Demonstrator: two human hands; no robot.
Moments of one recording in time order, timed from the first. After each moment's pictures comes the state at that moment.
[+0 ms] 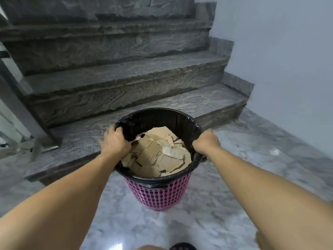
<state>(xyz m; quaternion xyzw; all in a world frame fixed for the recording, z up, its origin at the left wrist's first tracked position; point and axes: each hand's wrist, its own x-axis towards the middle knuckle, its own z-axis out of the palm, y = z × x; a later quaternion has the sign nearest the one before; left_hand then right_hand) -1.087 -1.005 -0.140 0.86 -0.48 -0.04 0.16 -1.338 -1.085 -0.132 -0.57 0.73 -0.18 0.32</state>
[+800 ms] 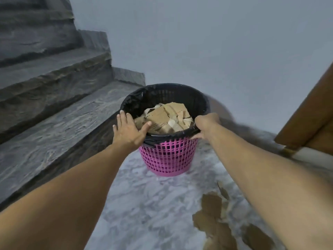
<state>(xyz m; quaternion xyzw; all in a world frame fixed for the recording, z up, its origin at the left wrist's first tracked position) -1.392 -1.173 -0.169 0.63 -0.74 -0.14 0.18 -1.624 -1.134 -0.151 -0.20 0.76 -0.51 0.36</state>
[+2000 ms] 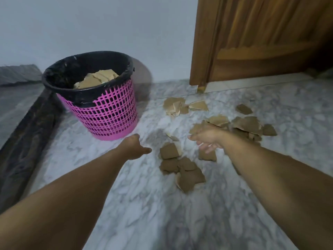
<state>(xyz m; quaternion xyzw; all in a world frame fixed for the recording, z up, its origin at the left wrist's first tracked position) -1.482 -1.084 -0.249 0.35 -0.90 -0.25 -0.12 -1.650 -0.880 -0.231 -0.12 0.86 -0.30 0.40</state>
